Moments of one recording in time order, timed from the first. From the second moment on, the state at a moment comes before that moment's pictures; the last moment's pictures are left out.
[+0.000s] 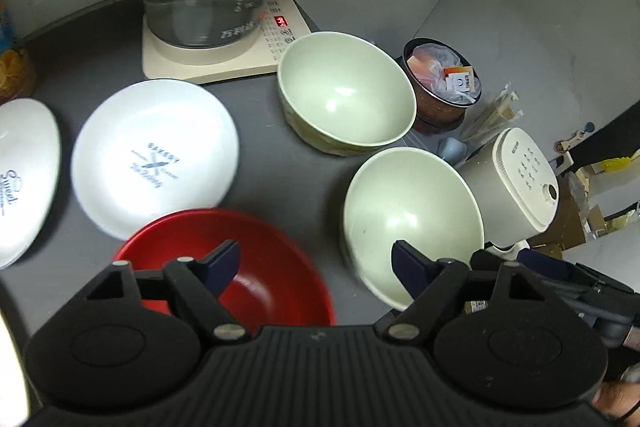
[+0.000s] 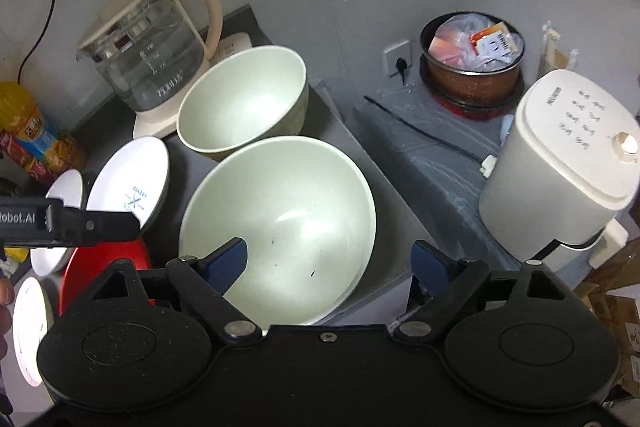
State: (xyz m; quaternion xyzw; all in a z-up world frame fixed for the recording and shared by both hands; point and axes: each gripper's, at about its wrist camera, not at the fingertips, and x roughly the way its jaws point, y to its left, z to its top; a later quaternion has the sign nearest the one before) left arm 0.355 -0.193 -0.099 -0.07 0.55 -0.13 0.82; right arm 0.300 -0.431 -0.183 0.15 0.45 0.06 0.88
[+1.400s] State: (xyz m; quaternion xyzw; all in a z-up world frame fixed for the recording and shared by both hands) left arm 0.407 -0.252 -0.164 -0.07 0.60 -0.10 0.79; right arm 0.352 -0.459 -0.221 0.18 0.48 0.14 0.85
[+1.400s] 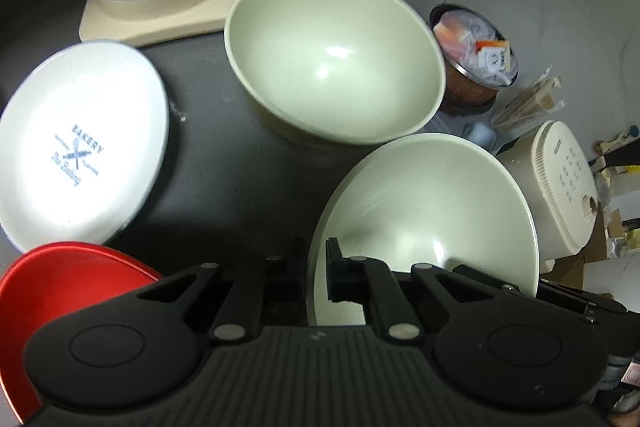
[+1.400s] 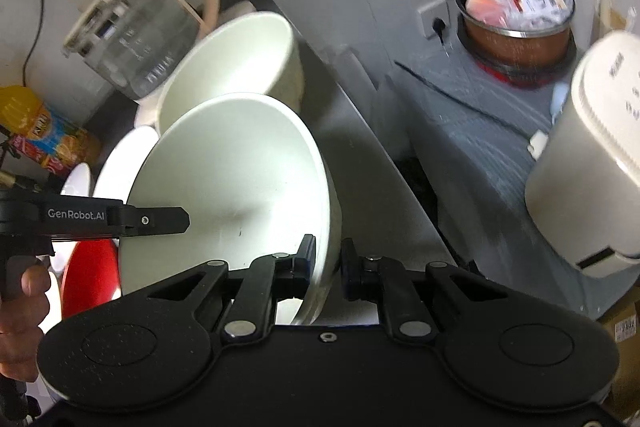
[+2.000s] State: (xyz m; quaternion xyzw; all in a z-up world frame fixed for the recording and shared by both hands) left arm 0.377 -0.189 -0.099 -0.12 0.53 -0.07 0.84; right arm 0.336 -0.407 -0.163 0.15 0.43 0.19 0.87
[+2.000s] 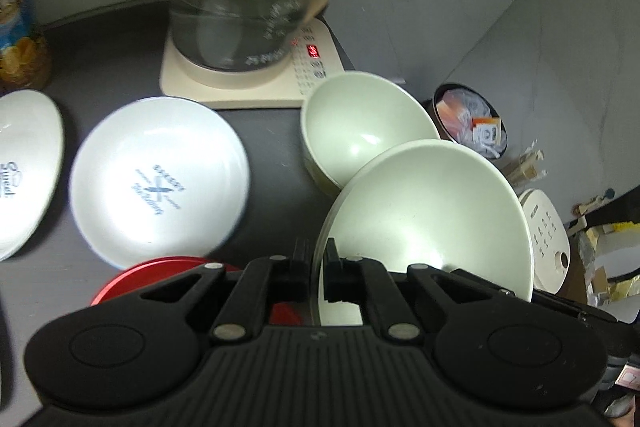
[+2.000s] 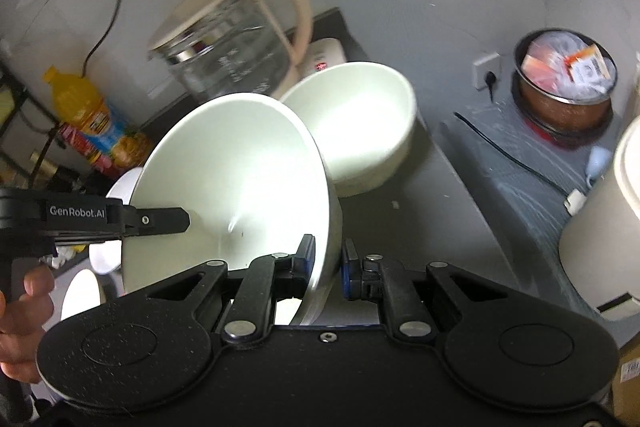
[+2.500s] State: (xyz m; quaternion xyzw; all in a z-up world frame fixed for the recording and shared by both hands) left arm 0.332 -0.120 -0.094 -0.16 0.51 -0.03 0.84; right arm 0.321 -0.342 -0.151 0.11 0.42 0.23 0.87
